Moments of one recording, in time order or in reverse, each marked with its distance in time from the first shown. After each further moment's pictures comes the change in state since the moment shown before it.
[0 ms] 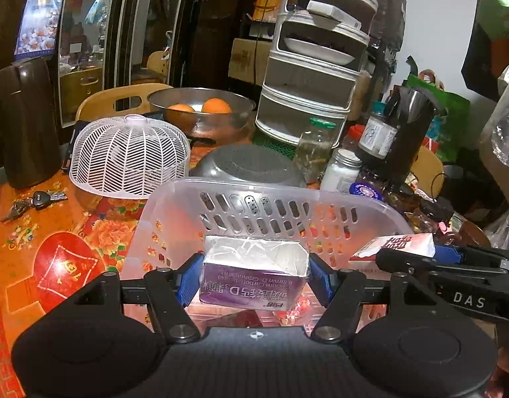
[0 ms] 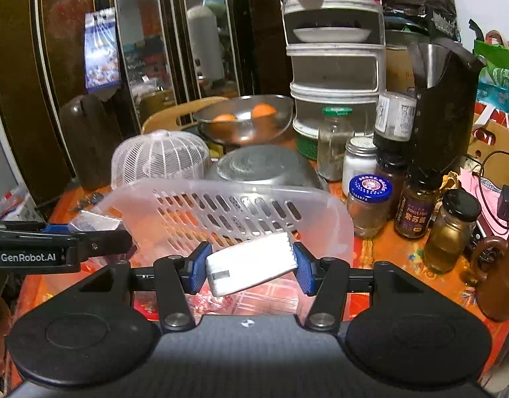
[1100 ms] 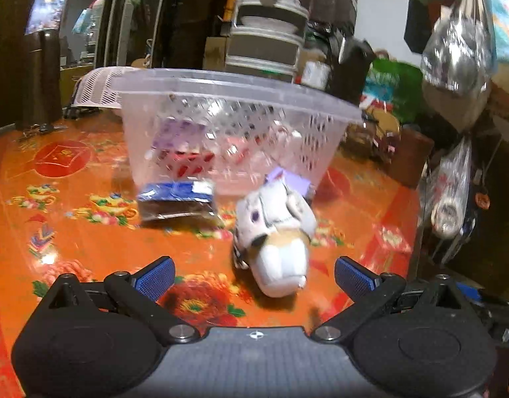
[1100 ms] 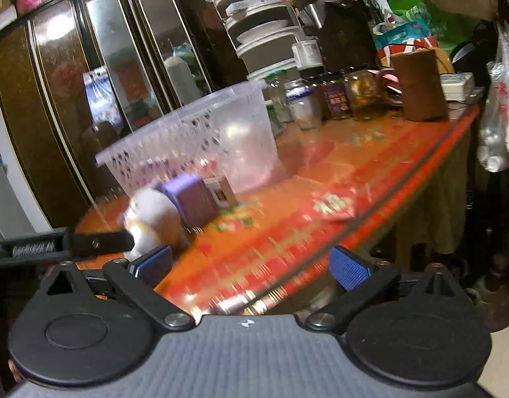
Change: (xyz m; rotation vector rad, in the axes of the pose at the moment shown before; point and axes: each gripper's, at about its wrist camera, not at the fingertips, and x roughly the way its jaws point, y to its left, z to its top) left arm -0.072 -0.041 -0.205 0.066 -0.059 -0.055; right arm -0.125 -0.031 -0.242 0.258 -0.188 0.041
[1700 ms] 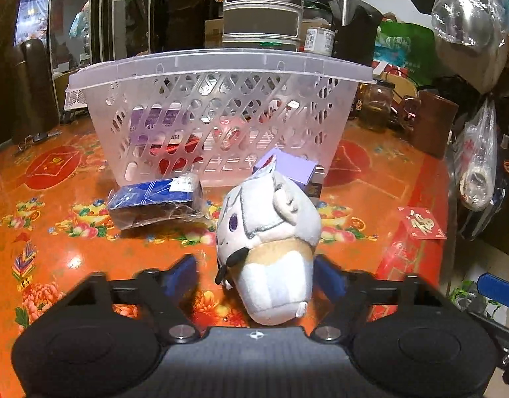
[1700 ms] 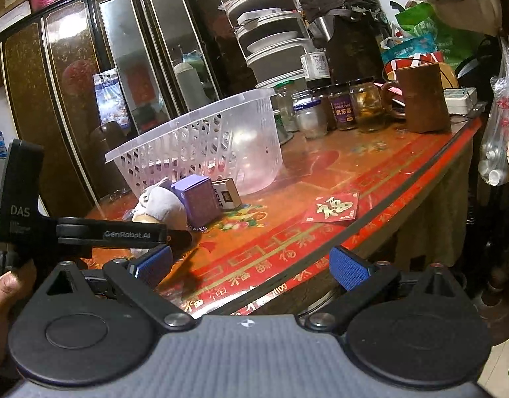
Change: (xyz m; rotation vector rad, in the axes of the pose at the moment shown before) left arm 0.043 -0.025 0.008 0.085 0.072 0.101; right arm -0.011 0.004 -0.012 -0.042 -0.050 0.024
